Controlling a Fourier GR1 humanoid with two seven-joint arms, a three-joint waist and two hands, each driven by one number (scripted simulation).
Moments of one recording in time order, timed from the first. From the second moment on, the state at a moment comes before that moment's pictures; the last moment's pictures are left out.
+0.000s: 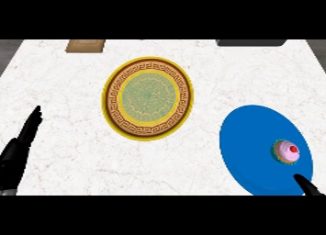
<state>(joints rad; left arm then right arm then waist) 0.08 0.50 -0.11 -1.48 0.03 0.22 -0.13 0.52 -0.24 0.09 -2.18 0.03 -0.95 0.07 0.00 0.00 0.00</state>
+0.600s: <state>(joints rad) 0.09 0.48 -0.10 -1.48 0.01 0.20 -0.15 0.57 -0.59 -0.02 -2.30 0.11 -0.75 0.73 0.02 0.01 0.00</state>
